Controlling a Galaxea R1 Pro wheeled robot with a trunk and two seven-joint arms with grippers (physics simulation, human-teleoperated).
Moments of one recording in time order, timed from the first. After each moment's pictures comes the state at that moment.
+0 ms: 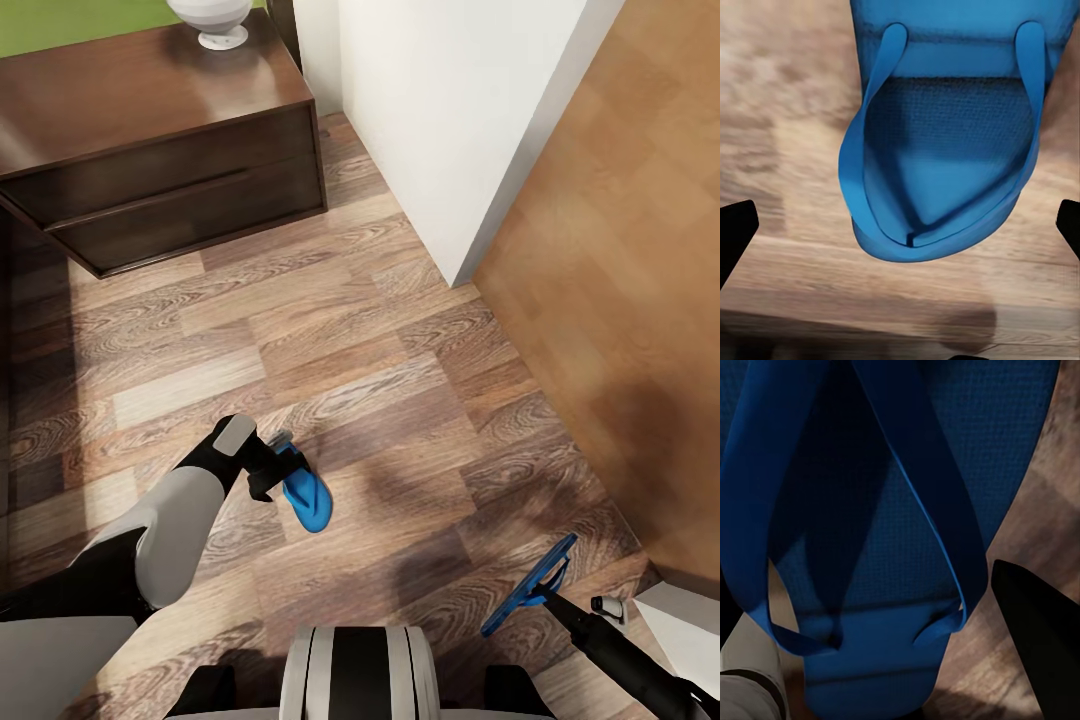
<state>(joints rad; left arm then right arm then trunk) -1.16 -0.11 0.38 -0.34 0.59 0.91 0.54 -0.32 -0.39 -0.10 -0.50 -0.79 0.29 1.40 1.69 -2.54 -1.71</state>
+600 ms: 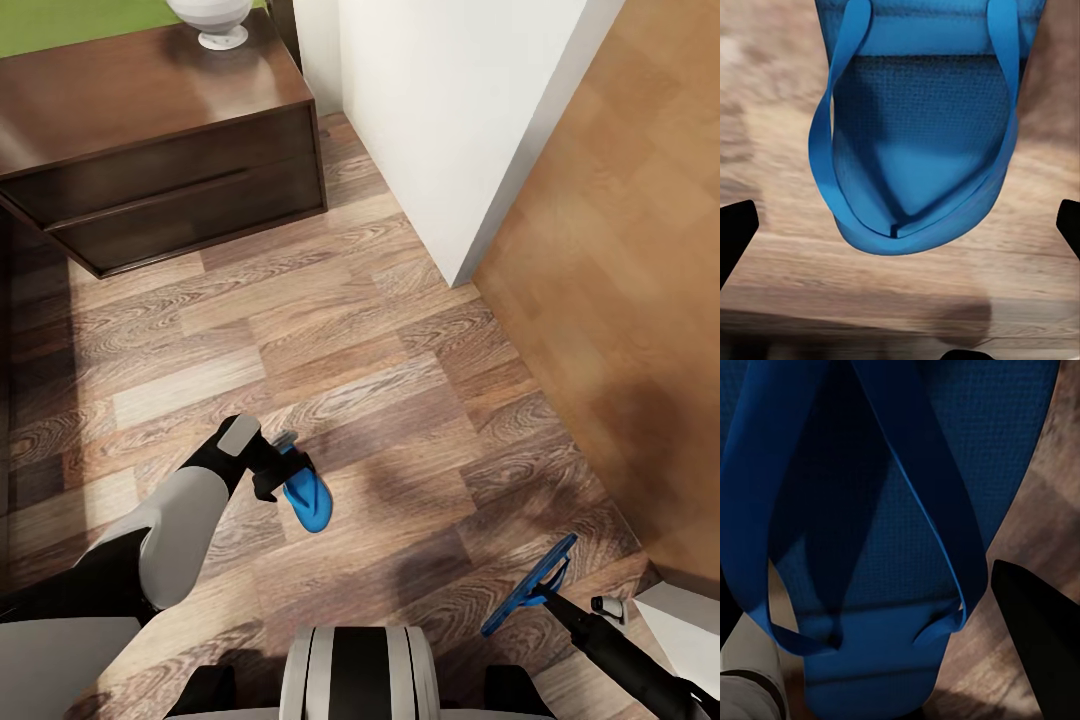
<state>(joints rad) -1.16 -0.12 0.38 -0.34 0.59 0.91 0.54 -0.32 -0.39 -0.10 -0.50 -0.79 0.29 1.40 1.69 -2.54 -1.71</state>
